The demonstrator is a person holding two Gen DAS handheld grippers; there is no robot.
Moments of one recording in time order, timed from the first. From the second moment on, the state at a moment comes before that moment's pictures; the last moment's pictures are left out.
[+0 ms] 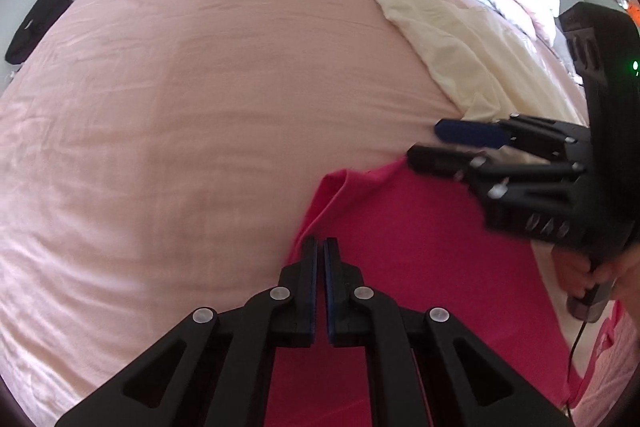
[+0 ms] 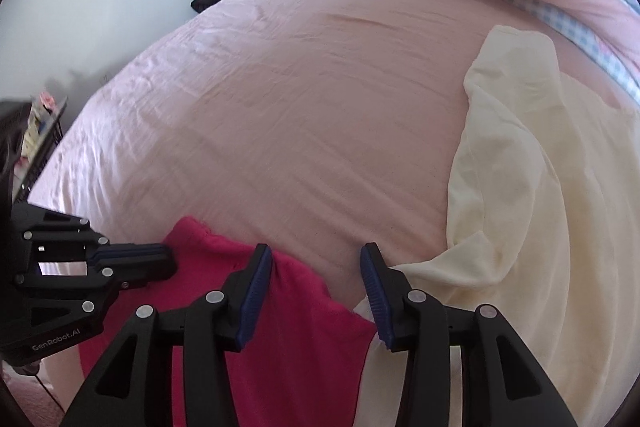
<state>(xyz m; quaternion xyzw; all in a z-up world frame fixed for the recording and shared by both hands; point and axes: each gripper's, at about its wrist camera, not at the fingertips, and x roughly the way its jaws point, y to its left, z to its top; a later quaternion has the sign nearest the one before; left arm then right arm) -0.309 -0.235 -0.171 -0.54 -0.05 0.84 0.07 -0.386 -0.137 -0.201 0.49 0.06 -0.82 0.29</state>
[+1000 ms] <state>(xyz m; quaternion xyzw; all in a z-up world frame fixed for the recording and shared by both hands) -0.175 -0.114 -0.159 -0.58 -0.06 0.81 -0.04 -0.124 0.027 -0.184 0.56 0.12 -0.79 0.22</state>
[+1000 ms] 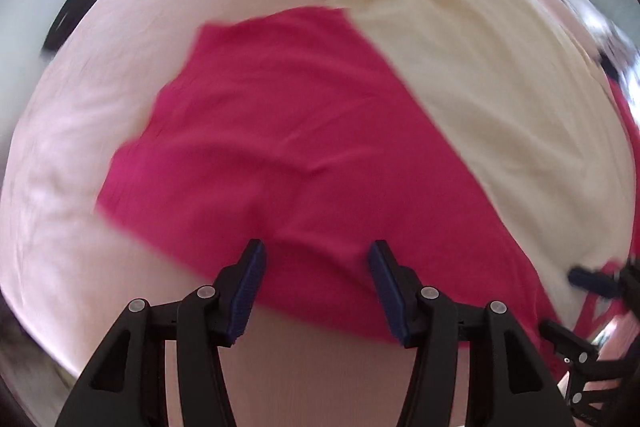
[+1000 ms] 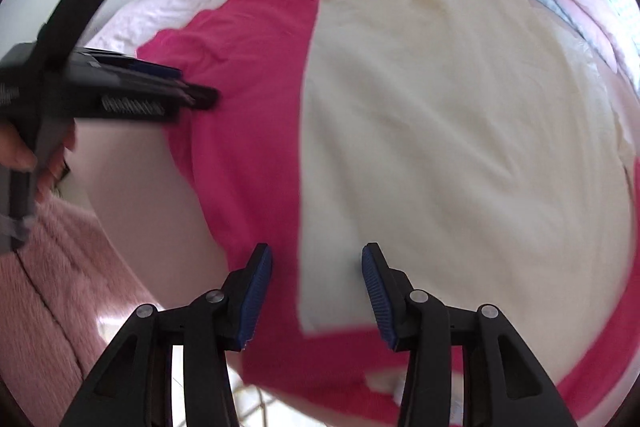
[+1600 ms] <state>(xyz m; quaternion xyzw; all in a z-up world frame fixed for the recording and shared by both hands) -0.097 -0.131 -0.165 -0.50 -0.27 0.82 -0.02 -0.107 0.074 -0.169 0.51 -0.04 -0.82 0.25</state>
